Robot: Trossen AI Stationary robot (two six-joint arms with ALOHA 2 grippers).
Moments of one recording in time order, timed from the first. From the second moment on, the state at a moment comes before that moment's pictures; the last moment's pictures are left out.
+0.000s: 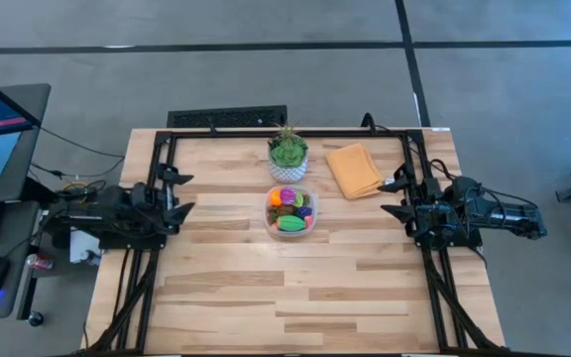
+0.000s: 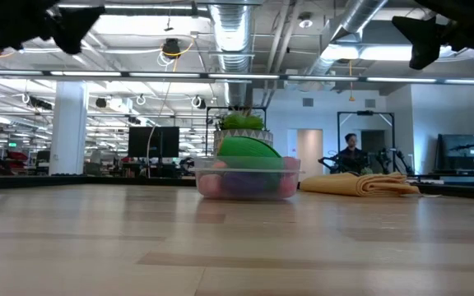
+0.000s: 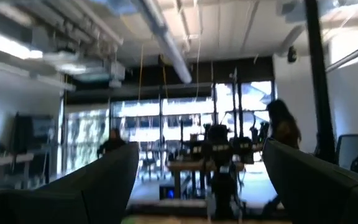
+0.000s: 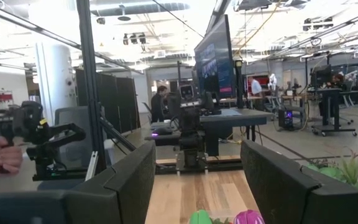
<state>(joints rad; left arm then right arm) -0.04 0.00 0.01 0.51 -0.16 0.13 -0.08 0.00 0.14 0.11 -0.13 0.06</state>
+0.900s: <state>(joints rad) -0.04 0.00 0.01 0.13 0.02 0.05 -0.08 0.00 0.14 0.14 -0.16 0.12</state>
